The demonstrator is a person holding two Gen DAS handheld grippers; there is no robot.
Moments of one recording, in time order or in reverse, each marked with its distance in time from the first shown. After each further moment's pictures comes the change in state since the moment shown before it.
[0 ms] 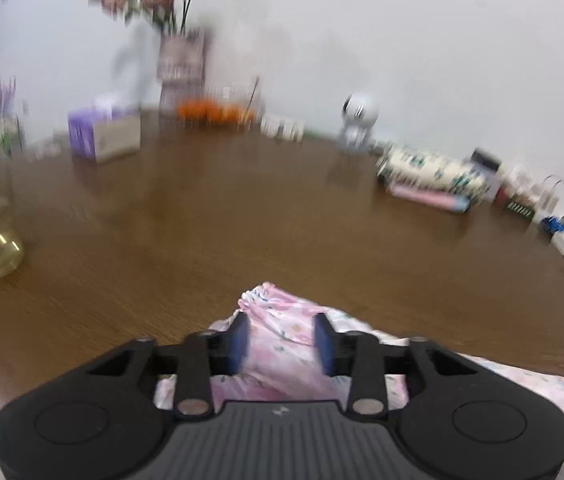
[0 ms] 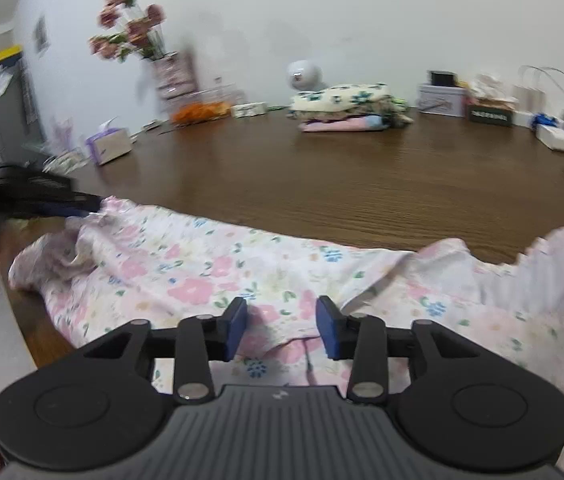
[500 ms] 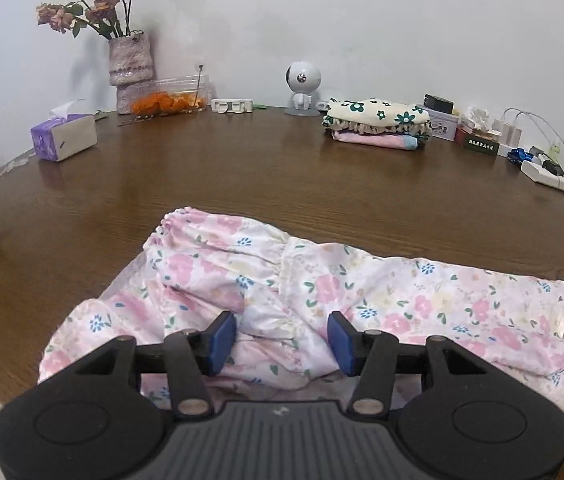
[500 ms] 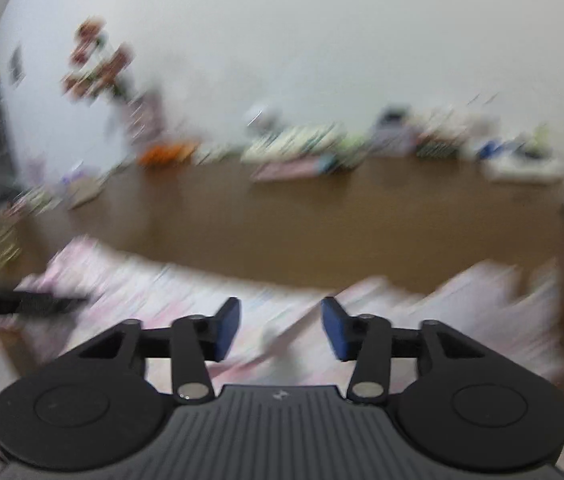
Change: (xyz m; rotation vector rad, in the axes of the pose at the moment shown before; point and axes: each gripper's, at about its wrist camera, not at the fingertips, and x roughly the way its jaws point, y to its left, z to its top) left arm 0.011 -0.038 -0.053 0.148 0.063 -0.027; right arm -0.046 -0.029 0.019 0.012 -0.124 -0.139
